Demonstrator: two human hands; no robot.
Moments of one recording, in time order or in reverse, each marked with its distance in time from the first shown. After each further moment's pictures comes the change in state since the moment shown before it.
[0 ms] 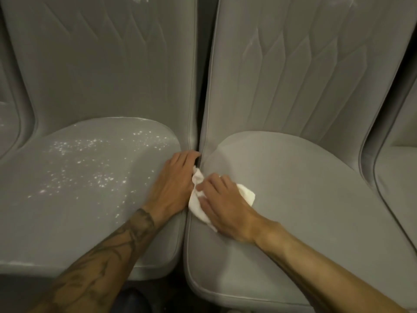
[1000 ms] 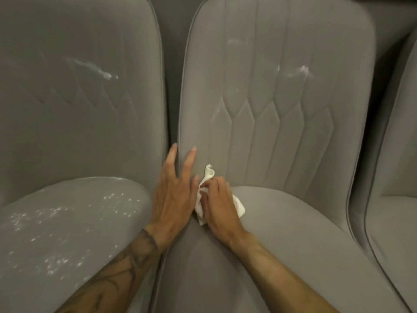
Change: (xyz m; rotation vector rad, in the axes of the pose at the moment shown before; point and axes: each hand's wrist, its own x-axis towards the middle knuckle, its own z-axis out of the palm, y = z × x) left_hand 0.125 0.045 0.002 0.051 0.497 0.033; right_hand 0.067 0.114 -0.003 0.238 0.511 0.428
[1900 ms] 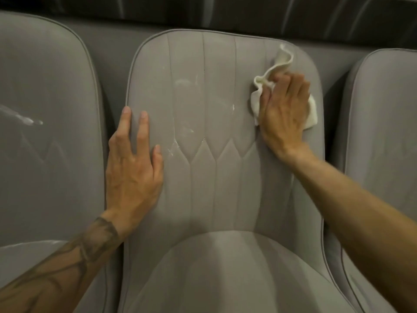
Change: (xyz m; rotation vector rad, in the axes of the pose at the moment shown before) left_hand 0.155 0.016 0.012 0.141 0.465 0.223; right_hand 0.233 0.115 -0.216 -0.749 0.763 -0.056
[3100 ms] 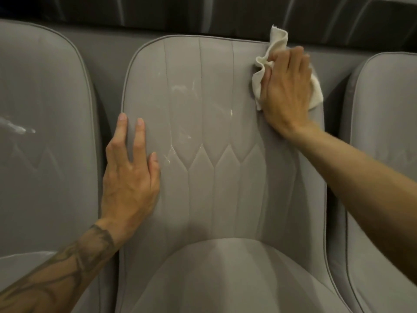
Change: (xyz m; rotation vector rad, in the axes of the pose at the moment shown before) left_hand 0.001 0.000 0.006 0.002 -0.032 0.002; right_hand 0.049 0.009 0.009 0.025 -0.060 -0.065
